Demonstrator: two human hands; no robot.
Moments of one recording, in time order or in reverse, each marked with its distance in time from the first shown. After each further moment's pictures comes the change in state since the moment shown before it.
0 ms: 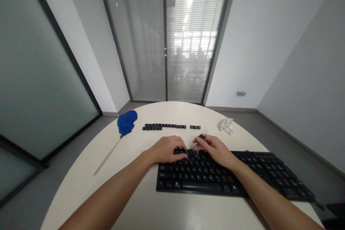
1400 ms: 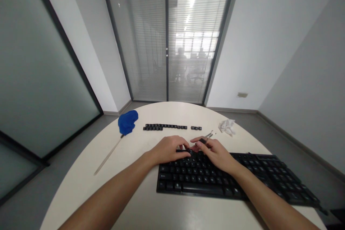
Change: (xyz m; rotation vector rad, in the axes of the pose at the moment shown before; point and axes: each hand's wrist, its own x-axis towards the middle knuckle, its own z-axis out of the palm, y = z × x) left_hand 0.004 0.006 0.000 -0.040 0.067 -0.083; right_hand -0.004 -0.003 0.004 0.062 -0.051 -0.025
